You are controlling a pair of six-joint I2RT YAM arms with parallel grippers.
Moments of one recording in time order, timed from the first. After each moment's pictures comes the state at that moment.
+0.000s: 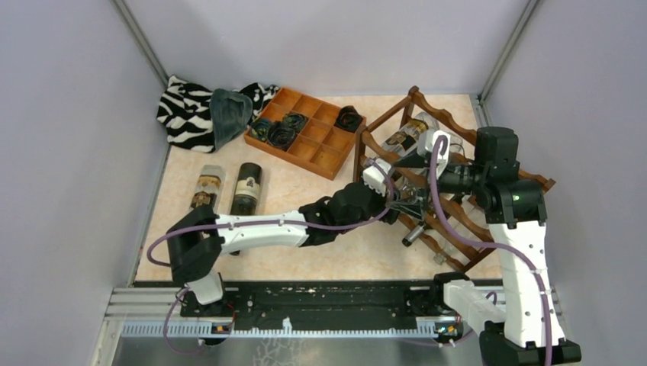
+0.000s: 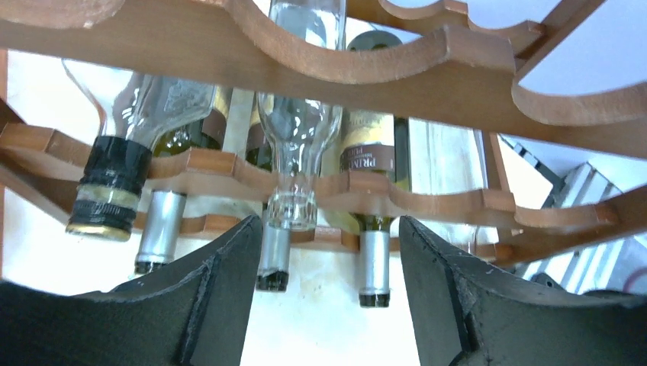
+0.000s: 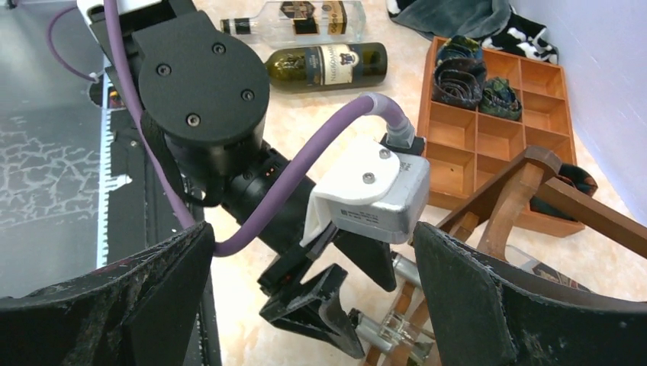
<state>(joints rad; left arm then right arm) -1.23 1.73 1.19 0.35 -0.35 -0.34 0.09 0.93 1.35 -1.04 -1.11 -0.70</state>
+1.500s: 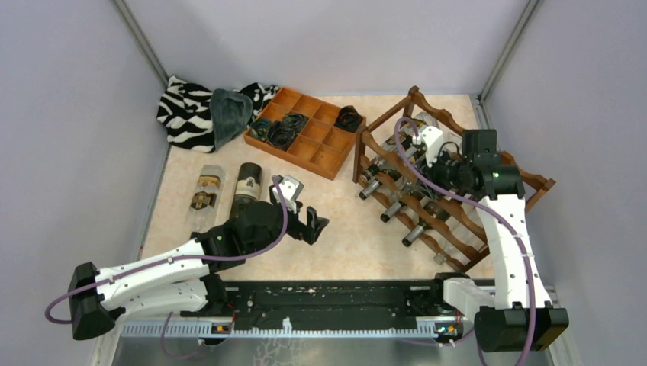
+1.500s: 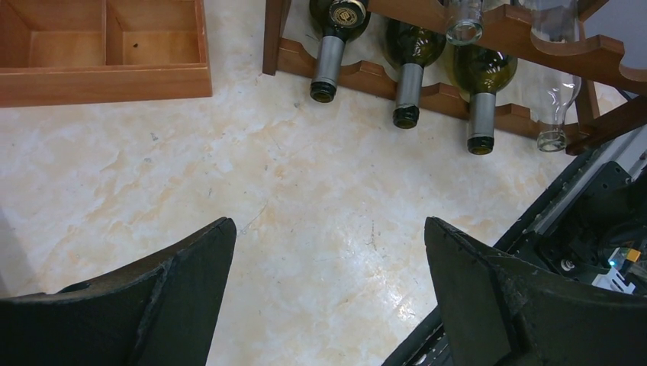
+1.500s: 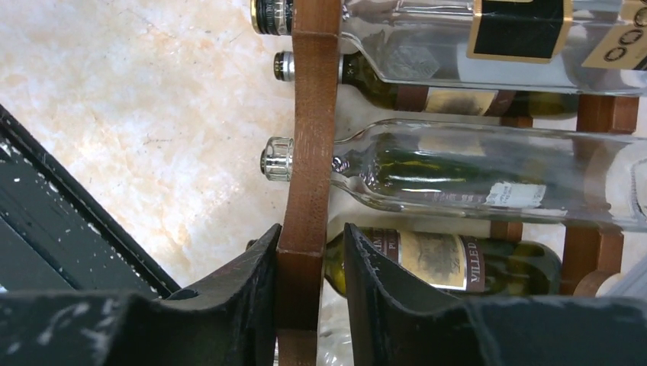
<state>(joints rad) -1.11 0.90 0.64 -0.05 -0.33 -0.35 0.02 1.04 1.20 -1.03 -0.52 -0.61</state>
